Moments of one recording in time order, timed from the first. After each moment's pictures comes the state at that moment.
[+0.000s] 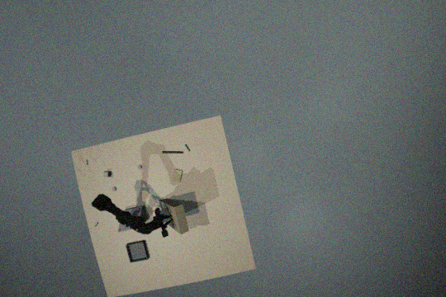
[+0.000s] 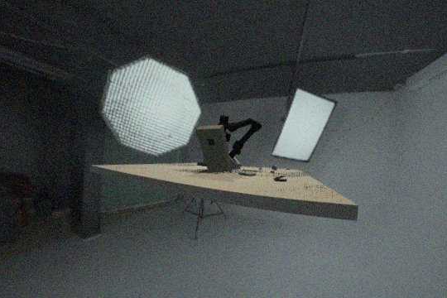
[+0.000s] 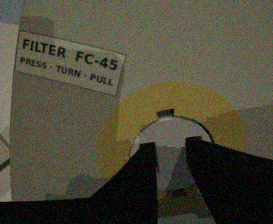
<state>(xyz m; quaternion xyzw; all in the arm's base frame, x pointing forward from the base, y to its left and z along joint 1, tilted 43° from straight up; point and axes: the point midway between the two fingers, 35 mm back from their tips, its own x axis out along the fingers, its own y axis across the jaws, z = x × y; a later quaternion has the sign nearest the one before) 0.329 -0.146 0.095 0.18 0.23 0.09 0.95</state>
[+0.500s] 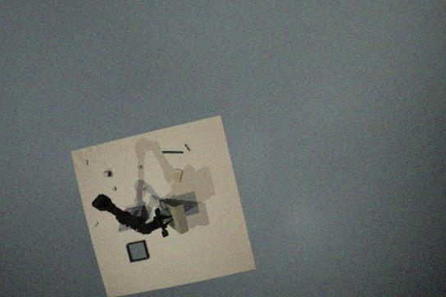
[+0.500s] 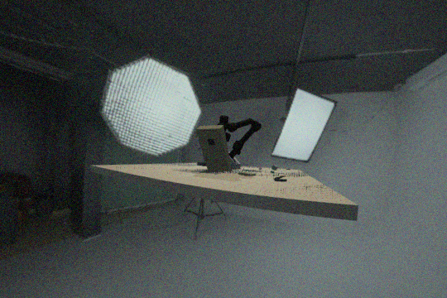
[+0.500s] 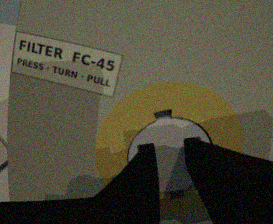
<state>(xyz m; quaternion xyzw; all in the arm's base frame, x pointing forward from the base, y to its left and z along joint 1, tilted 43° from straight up) 0.330 -0.147 0.094 0.18 0.23 0.09 0.95</state>
